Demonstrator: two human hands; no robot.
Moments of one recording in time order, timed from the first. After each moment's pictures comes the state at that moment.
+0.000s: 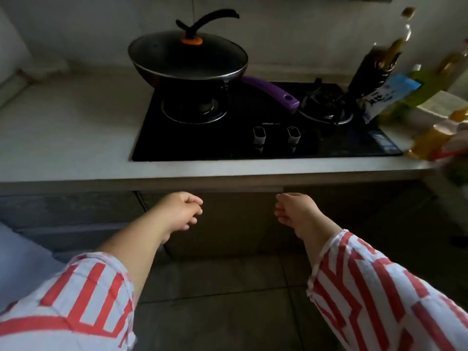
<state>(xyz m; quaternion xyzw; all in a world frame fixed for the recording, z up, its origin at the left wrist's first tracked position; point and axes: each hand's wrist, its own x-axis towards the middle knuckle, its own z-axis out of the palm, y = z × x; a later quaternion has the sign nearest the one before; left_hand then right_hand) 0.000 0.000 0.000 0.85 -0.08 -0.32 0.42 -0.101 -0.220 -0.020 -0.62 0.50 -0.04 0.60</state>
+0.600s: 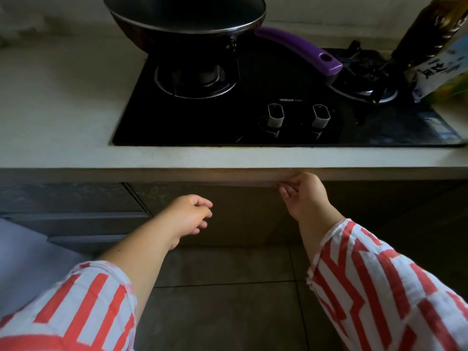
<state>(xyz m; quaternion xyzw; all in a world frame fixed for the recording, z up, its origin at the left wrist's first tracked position) 0.025 -0.039 -0.058 0.83 -0.01 -0.36 0.41 -0.037 -0.264 -0.079 -0.30 0.50 -0.17 0.79</state>
